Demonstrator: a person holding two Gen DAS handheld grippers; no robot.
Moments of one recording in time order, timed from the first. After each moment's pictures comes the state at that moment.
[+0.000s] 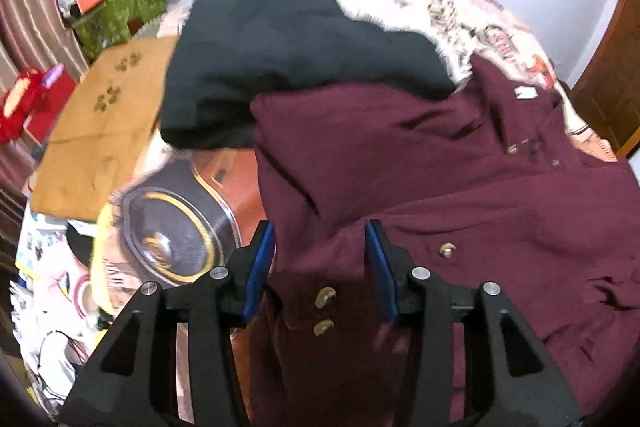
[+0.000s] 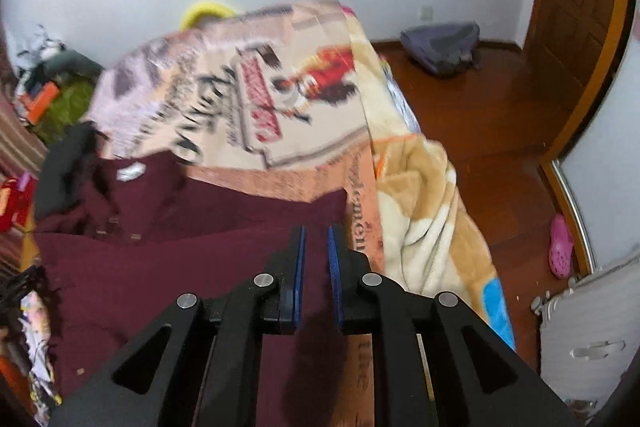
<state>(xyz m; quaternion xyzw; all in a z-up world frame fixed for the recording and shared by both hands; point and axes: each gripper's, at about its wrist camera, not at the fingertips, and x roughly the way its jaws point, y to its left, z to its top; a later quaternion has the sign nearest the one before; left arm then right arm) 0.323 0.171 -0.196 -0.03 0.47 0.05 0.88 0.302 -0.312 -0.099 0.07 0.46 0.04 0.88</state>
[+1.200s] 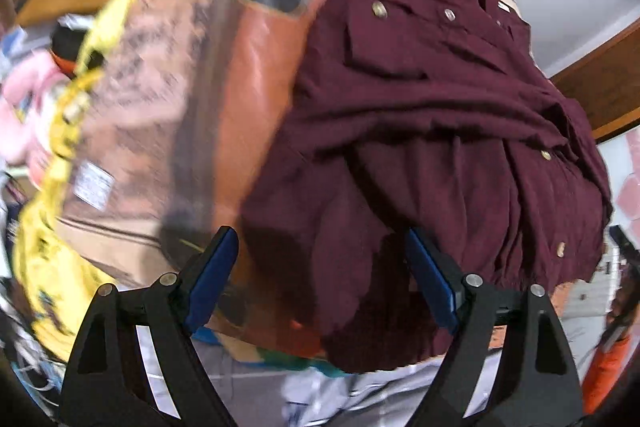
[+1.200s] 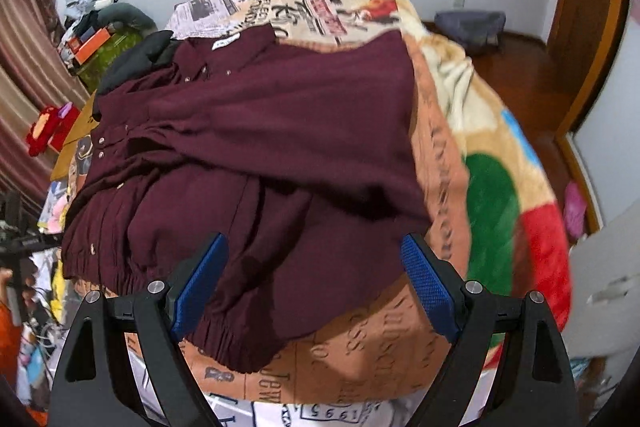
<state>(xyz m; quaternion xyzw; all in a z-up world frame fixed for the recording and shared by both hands) 0.147 0.214 -0.275 -0.19 0.58 -0.02 0.79 0.111 -0.256 -0.149 0.06 0.49 0.10 0.86</state>
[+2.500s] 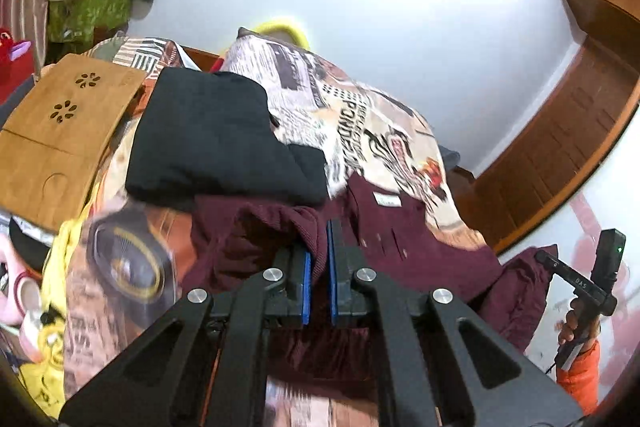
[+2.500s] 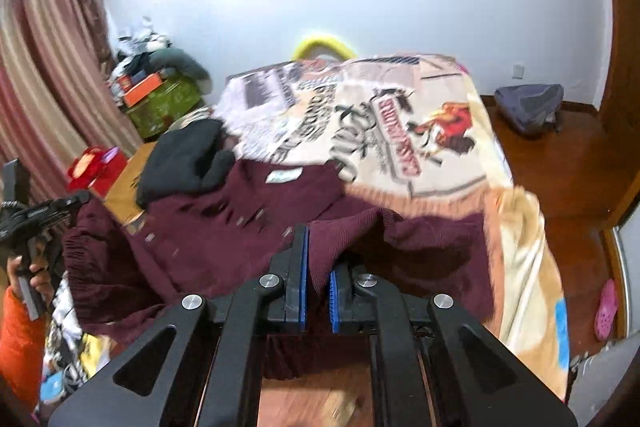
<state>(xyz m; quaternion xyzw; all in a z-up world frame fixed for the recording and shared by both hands) 0.299 0.190 -0.098 -0.21 0.36 -0.07 0.91 0.260 -0.221 -0.062 0.06 0.38 0.19 0.90</state>
